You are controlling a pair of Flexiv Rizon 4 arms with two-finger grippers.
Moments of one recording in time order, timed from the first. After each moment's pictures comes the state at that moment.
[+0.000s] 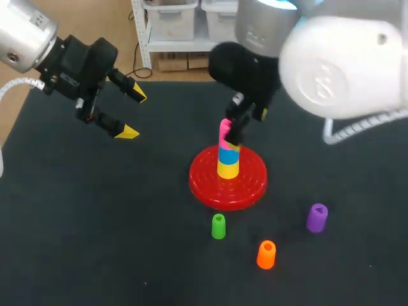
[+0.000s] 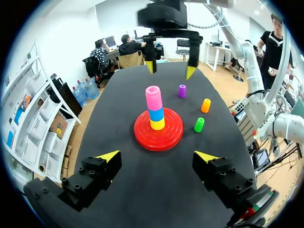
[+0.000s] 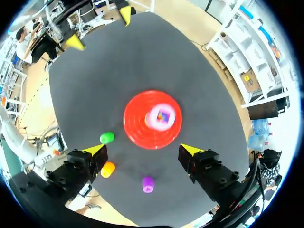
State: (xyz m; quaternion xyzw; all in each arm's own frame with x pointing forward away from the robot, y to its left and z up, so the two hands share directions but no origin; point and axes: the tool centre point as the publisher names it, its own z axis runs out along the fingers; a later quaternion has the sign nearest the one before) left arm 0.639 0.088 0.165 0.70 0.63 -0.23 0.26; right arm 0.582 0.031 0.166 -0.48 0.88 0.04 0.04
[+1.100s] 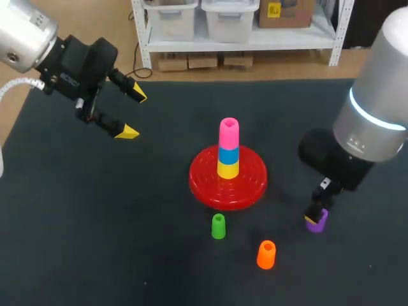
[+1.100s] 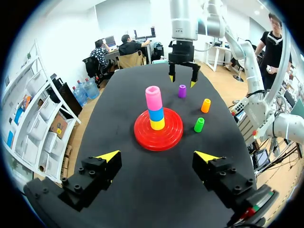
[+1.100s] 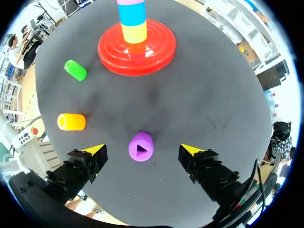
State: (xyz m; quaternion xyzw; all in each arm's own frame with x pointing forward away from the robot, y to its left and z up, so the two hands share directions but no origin) left arm 0.639 0.088 0.165 0.70 0.63 -0.23 0.26; right arm 0.511 -0.108 0.041 -0.41 0.91 0.04 0.04
